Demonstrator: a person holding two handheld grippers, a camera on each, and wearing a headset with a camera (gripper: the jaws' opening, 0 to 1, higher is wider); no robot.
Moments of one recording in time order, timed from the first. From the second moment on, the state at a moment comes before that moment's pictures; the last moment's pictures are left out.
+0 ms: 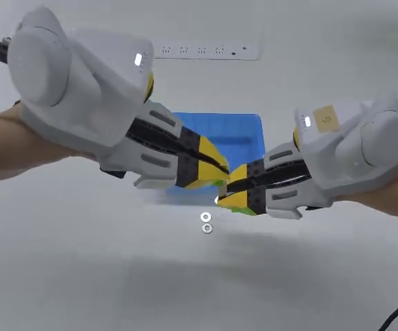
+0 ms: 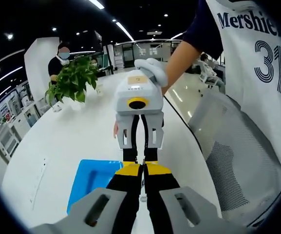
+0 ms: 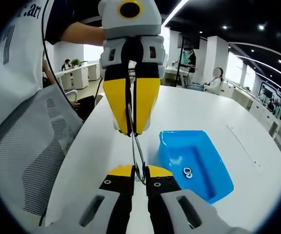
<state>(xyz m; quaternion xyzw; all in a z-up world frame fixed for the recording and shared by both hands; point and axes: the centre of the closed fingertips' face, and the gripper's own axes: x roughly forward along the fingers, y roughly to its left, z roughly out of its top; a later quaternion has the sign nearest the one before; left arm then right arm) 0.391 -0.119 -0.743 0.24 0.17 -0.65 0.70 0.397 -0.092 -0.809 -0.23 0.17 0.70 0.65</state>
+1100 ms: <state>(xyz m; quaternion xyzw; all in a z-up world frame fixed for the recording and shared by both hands) 0.470 -0.099 -0.743 0.27 0.15 -0.65 0.69 0.483 -0.073 -0.806 -0.25 0.15 0.68 0.68</state>
